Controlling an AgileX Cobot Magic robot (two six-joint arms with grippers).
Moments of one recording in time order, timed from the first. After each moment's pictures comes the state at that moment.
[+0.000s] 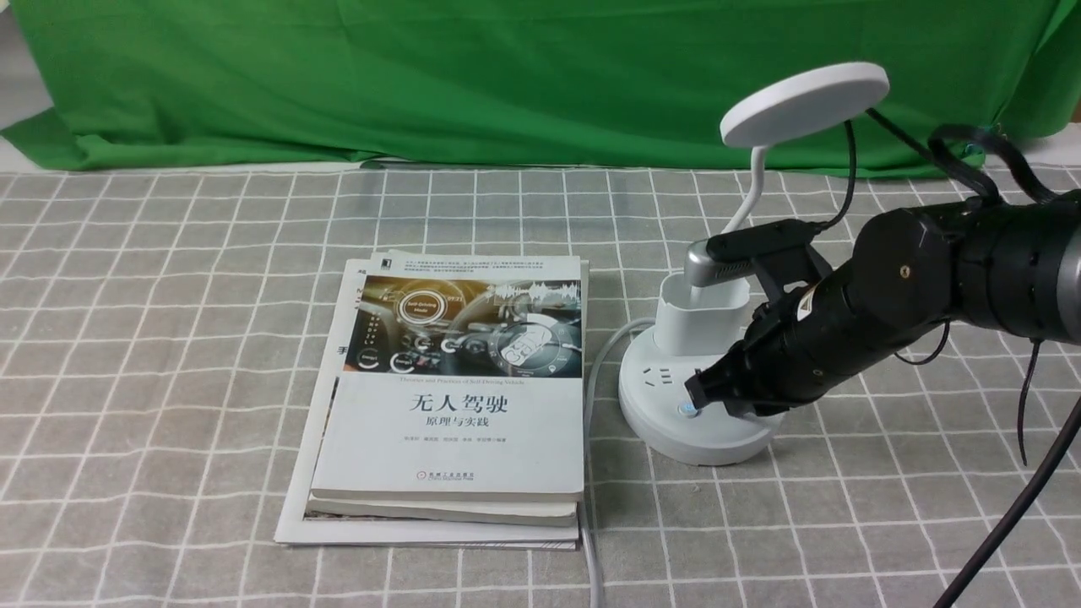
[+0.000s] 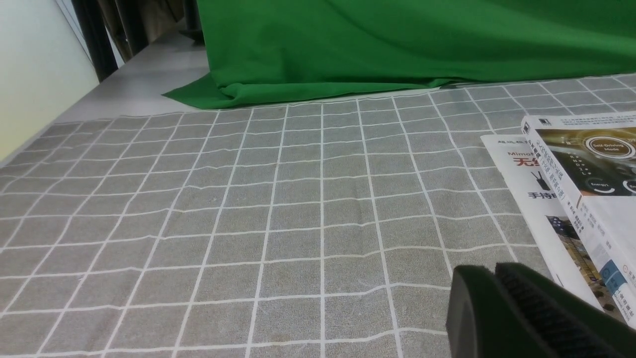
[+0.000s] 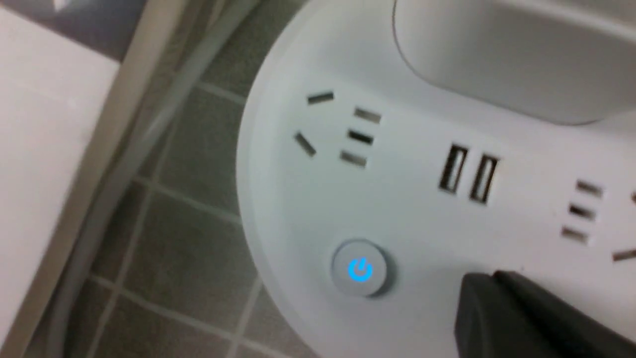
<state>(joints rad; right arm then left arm) 0.43 1.85 -1.14 0.14 0.52 -0.11 0.08 0.00 0.01 0.04 0.23 0.11</state>
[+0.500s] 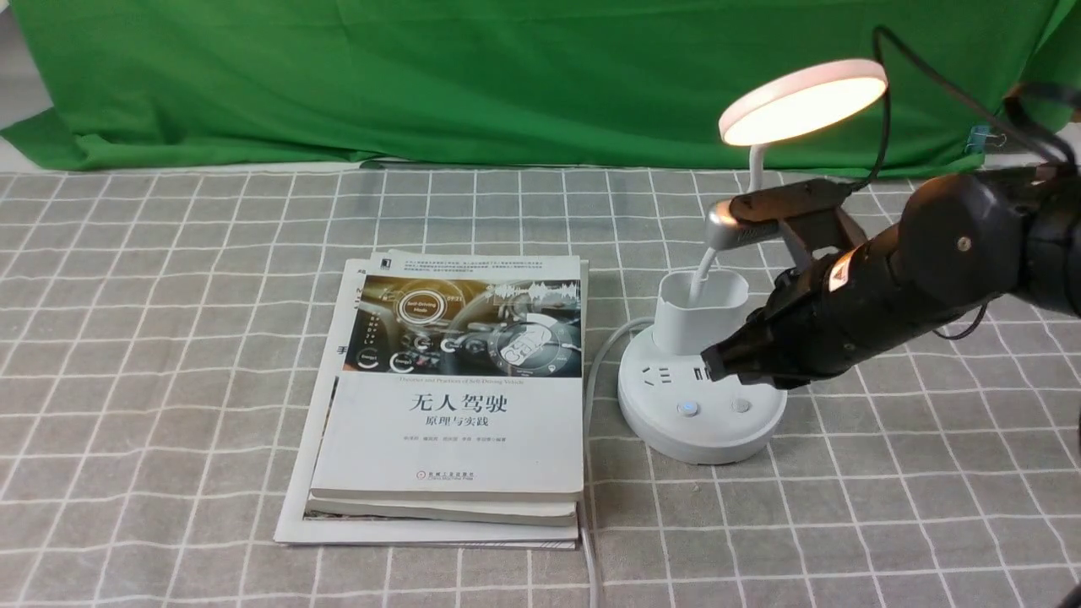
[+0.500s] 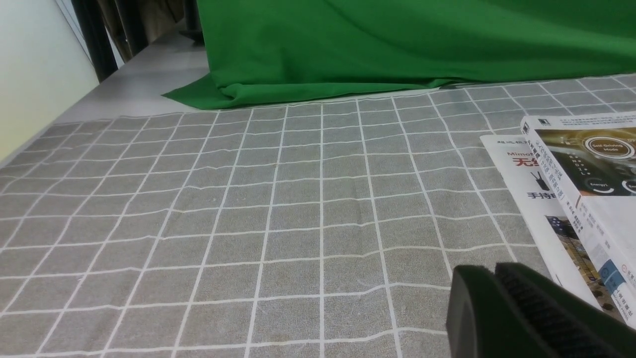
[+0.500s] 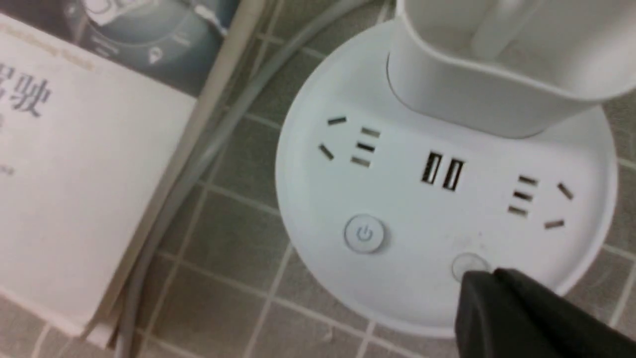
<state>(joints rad) 0.43 1.68 -1.13 0.14 0.60 -0.11 0.08 0.00 0.01 0.04 0.23 0.11</state>
